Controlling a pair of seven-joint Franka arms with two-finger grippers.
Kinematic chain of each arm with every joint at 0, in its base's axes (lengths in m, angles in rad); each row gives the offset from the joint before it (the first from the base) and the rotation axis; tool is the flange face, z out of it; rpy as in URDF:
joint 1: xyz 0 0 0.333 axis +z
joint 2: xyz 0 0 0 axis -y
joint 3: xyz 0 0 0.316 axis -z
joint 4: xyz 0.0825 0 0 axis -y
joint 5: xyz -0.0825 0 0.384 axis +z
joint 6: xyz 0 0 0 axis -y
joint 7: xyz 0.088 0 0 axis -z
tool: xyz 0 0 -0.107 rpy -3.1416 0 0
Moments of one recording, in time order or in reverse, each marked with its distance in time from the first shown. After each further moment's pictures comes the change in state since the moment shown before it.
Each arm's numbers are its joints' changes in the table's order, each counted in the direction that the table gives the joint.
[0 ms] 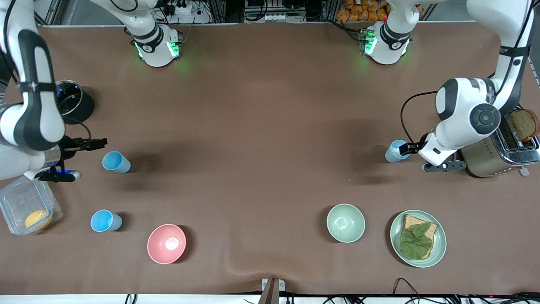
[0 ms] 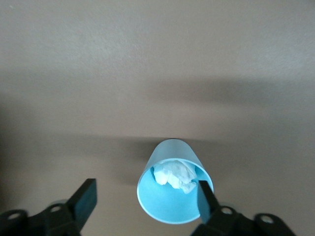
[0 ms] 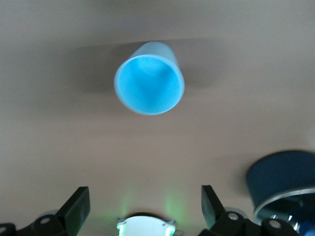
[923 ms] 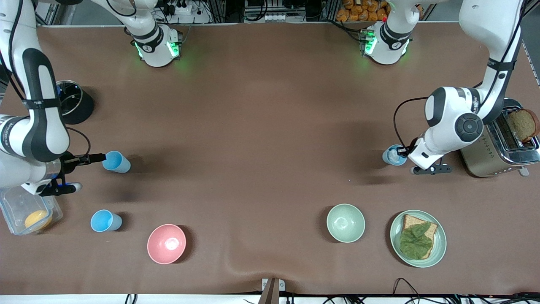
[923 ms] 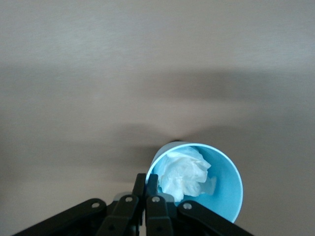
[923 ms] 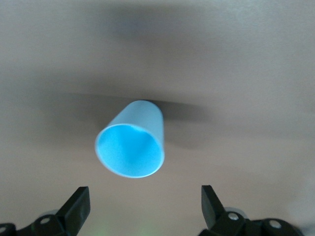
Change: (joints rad) left arm -0.001 -0.061 0.041 0.006 -0.025 0.047 -0.006; right arm -0.013 -0.077 -0.003 0.009 -0.006 0.203 -0.141
